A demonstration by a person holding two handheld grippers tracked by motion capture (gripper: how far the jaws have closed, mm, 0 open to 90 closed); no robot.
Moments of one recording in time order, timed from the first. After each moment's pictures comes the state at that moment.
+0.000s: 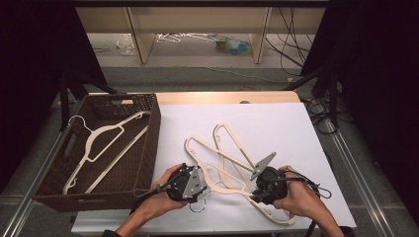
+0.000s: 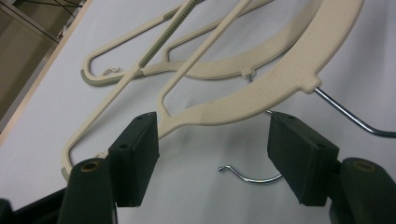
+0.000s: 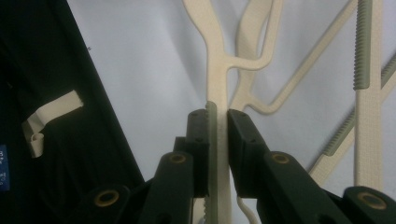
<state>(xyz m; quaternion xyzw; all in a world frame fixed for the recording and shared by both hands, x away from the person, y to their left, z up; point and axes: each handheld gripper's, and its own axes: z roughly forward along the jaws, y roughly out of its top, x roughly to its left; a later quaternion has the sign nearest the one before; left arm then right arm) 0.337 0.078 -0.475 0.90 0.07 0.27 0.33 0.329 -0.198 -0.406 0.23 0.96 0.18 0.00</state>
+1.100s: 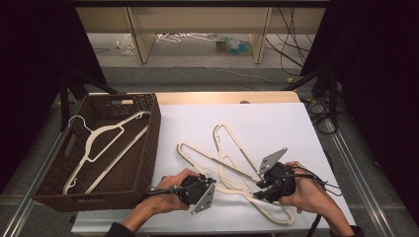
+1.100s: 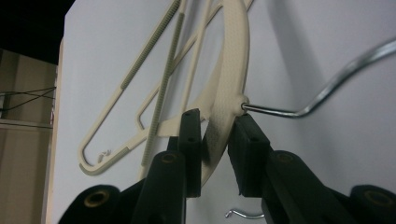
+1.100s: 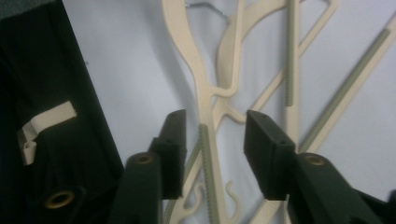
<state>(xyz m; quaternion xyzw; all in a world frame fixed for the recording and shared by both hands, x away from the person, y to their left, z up) 0.325 0.050 -0.454 0.90 -0.15 0.30 0.28 0.335 -0.217 -0.394 0.22 0.95 0.23 0.03</state>
